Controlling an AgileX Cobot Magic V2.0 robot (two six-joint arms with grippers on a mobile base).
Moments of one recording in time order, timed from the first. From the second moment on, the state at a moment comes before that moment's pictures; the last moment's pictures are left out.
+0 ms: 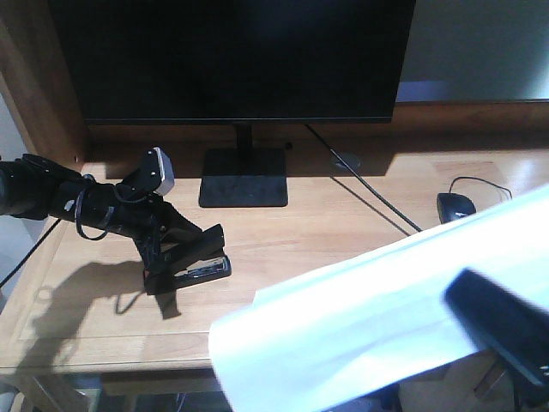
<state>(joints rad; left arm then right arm) -0.07 2.10 -1.33 -1.19 0.93 2.00 0.14 0.52 -0.21 -1.03 -0.86 1.73</state>
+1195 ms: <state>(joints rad) -0.07 2.10 -1.33 -1.19 0.93 2.00 0.44 1.45 -0.87 -1.74 -0.90 2.00</state>
